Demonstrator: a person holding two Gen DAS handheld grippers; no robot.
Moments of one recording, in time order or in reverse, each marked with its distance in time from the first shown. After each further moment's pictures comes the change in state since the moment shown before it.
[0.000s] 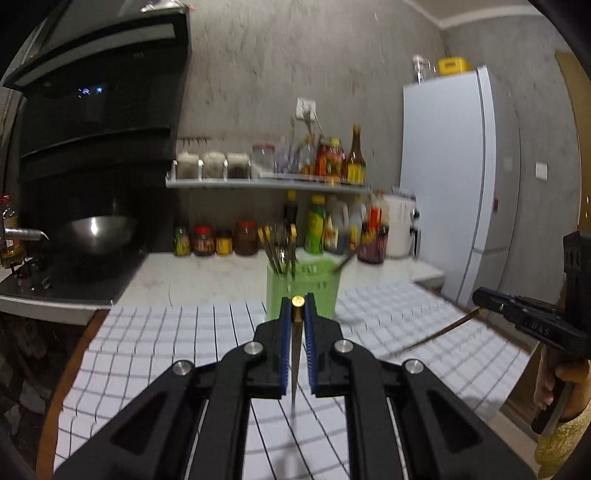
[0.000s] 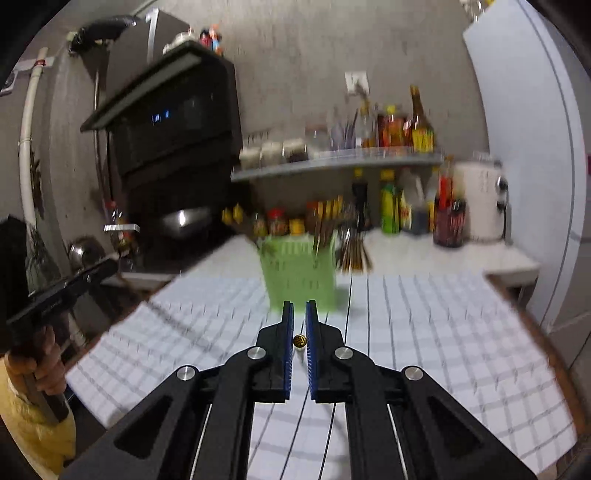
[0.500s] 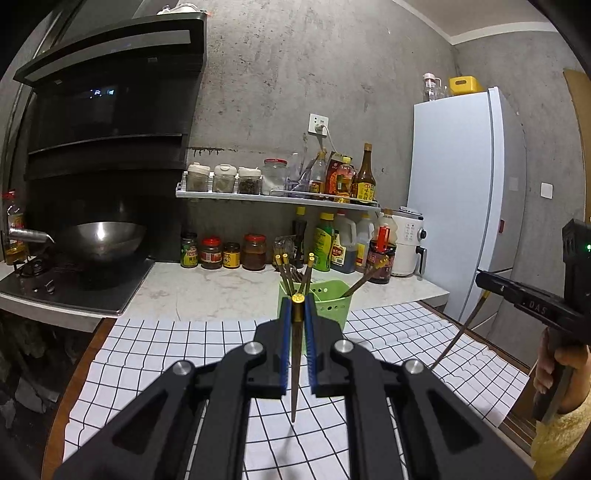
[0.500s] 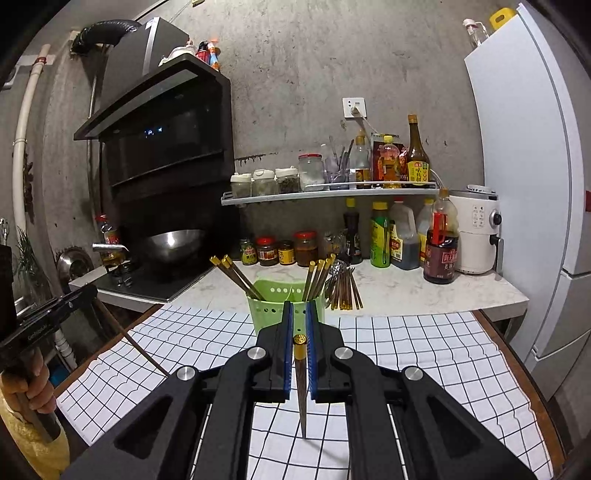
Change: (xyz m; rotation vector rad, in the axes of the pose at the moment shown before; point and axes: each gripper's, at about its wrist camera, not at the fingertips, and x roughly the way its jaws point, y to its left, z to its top) left arm -0.001 0.016 0.016 -0.030 -0.027 0.004; right arm 0.012 0.000 0.035 -0.034 -0.024 -0.038
